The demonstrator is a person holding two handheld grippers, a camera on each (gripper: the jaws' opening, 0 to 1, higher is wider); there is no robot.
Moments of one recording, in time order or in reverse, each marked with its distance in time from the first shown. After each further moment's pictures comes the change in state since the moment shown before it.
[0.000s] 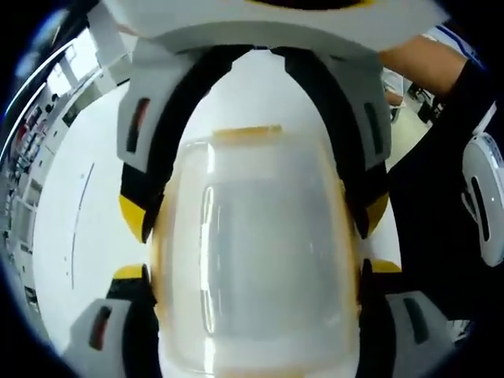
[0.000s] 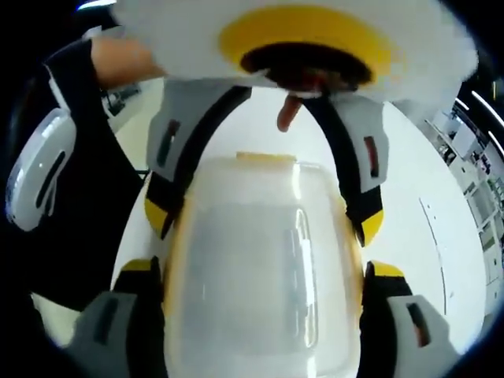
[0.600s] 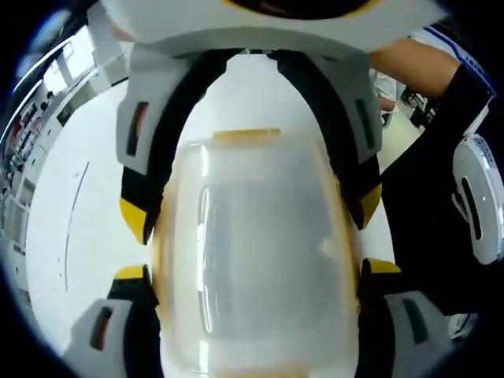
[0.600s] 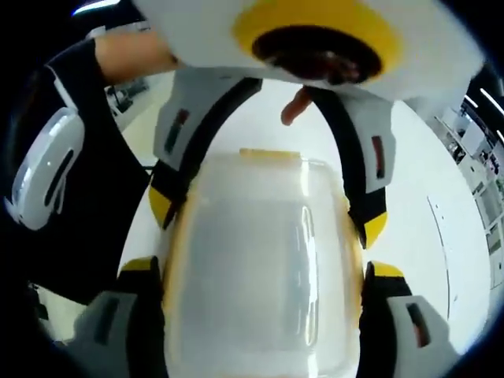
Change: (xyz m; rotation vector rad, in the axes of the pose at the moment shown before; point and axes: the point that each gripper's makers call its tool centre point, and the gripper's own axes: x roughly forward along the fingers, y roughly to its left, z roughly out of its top) left arm 0.010 0.005 -0.007 -0.001 0.006 -0.068; right arm 0.006 -0.002 -0.011 -0.011 0.024 0.056
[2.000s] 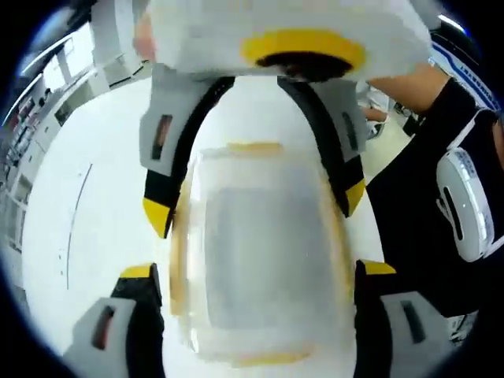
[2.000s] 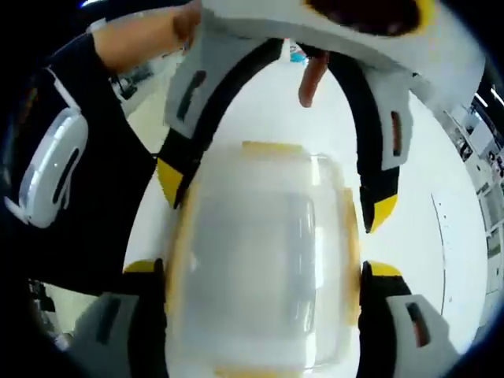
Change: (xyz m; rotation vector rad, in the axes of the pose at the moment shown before) left arm -0.017 -0.009 0.001 -0.057 0.002 -0.018; right arm -0.017 0.005 0.001 -0.015 0.115 0.026
